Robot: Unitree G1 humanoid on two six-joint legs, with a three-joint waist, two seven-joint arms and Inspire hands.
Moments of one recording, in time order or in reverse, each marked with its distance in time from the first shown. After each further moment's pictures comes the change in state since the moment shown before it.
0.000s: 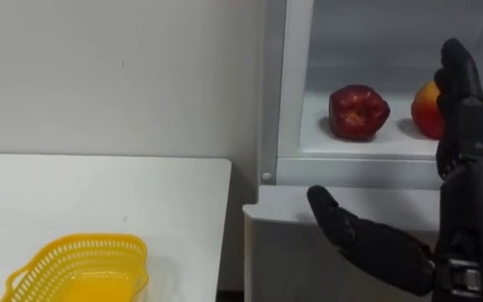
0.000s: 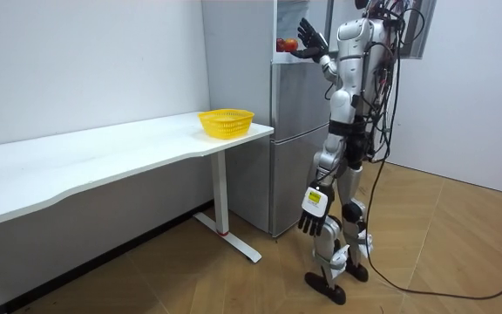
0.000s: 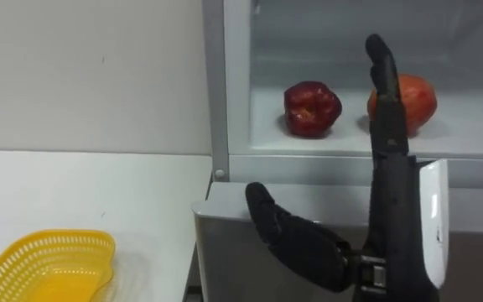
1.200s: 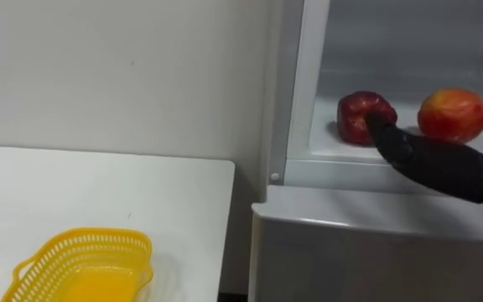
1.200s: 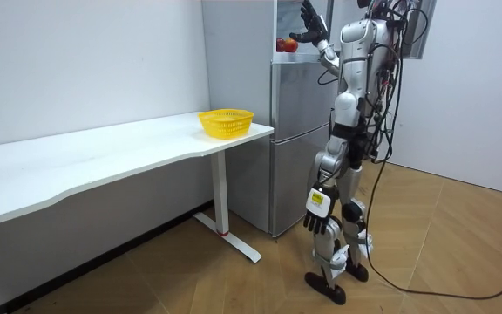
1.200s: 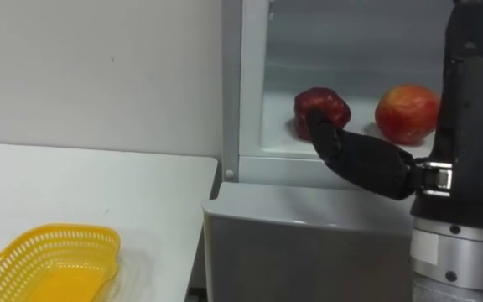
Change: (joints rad) left arm 0.020 0.001 0.088 -0.056 0.152 0.030 -0.102; right arm -0.269 -0.048 -0.224 0.079 0.042 0.067 0.119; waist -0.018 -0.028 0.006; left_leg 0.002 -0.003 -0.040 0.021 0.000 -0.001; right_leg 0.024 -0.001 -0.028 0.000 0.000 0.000
